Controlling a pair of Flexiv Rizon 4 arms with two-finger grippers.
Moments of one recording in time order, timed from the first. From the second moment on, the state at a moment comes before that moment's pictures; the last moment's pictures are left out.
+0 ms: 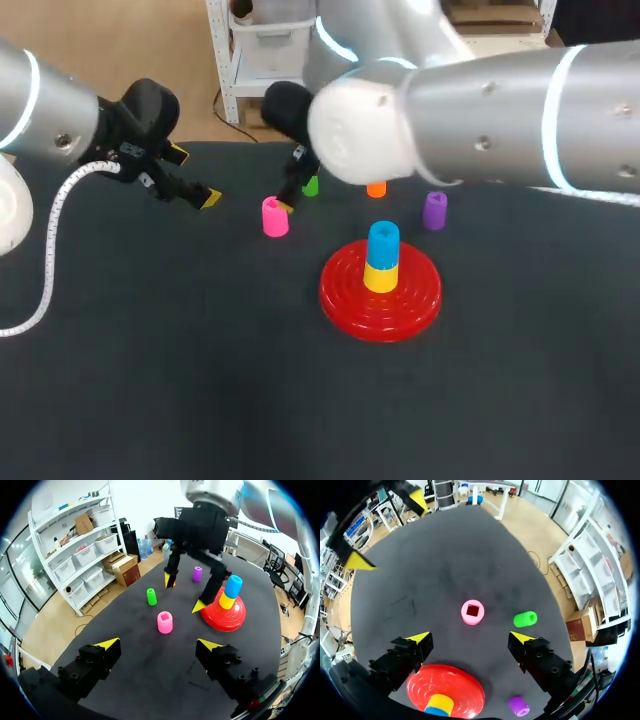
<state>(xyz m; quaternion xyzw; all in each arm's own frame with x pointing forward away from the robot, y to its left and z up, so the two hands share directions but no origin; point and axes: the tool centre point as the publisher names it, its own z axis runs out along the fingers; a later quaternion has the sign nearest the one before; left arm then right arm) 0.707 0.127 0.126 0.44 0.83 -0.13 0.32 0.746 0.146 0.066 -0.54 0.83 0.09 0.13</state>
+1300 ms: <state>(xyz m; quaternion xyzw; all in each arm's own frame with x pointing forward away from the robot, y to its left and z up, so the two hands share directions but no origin) 0.707 0.127 0.126 0.44 0.83 -0.13 0.32 0.763 0.180 0.027 -0.57 0.82 0.04 0.04</state>
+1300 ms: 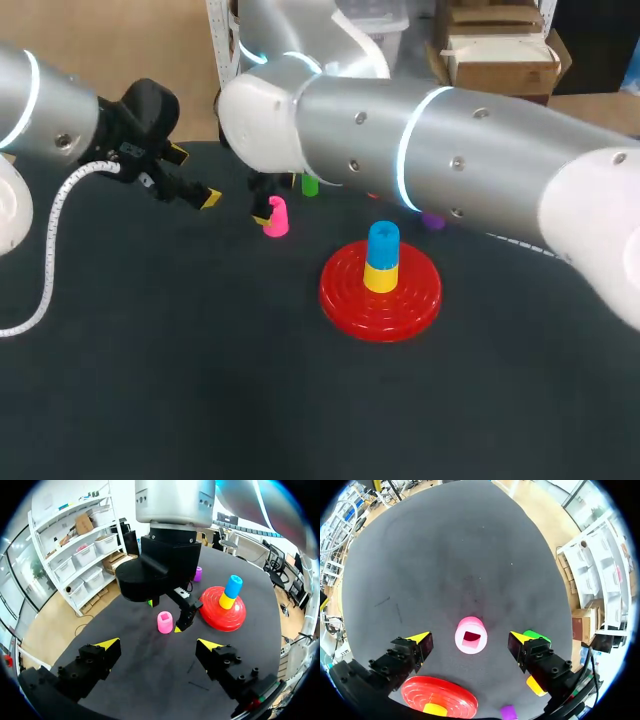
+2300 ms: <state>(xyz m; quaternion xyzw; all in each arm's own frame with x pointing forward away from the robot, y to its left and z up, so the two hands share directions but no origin) 0.707 0.127 0.126 0.44 0.83 -0.13 0.32 0.786 0.176 0.096 -0.58 0.81 0.02 0.07</state>
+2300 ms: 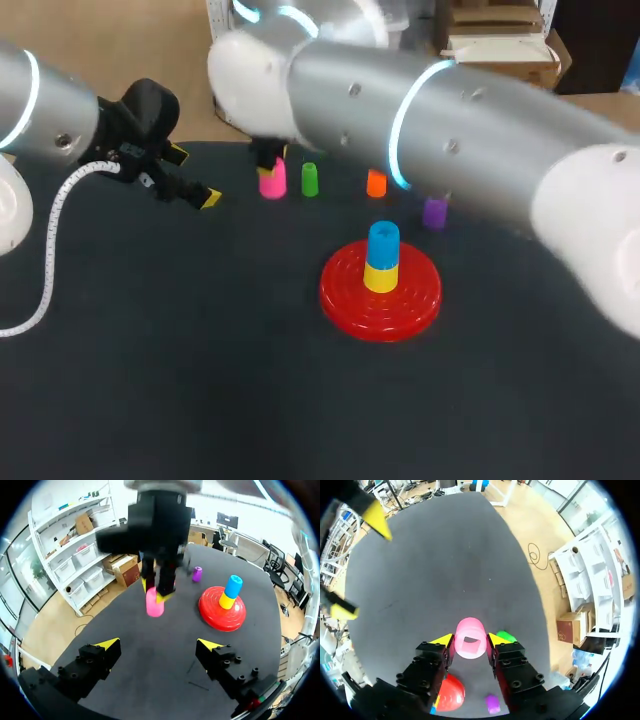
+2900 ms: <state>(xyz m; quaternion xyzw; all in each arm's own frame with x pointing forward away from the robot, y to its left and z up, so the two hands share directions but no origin) 0.707 0.127 0.126 0.44 0.83 -0.13 0.32 0.709 0.082 0.161 -0.52 0.85 -0.01 -0.05</state>
